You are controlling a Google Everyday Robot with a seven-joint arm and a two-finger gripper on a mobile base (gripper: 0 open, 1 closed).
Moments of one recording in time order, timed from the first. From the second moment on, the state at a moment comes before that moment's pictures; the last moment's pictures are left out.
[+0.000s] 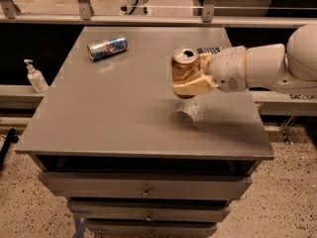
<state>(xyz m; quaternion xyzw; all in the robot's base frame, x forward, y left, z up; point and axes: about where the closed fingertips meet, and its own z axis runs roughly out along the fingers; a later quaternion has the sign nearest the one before) 0.557 -0.065 0.912 -0.52 0.64 0.26 0.50</state>
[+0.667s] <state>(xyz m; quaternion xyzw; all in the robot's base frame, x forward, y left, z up) 0.658 -0.148 0.942 -0.44 0.65 0.20 0.59</state>
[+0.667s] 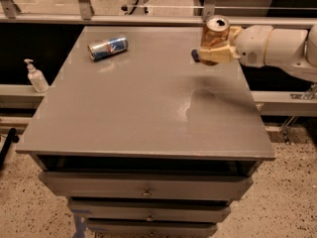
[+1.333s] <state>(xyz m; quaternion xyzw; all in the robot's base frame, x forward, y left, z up) 0.758 -0.207 0.957 -0.36 0.66 0.18 0.64</state>
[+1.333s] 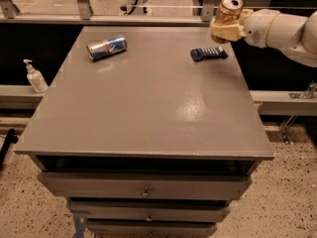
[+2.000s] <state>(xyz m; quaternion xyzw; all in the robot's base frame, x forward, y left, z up) 0.826 -0.218 0.928 -0.33 0.69 0.16 0.62</state>
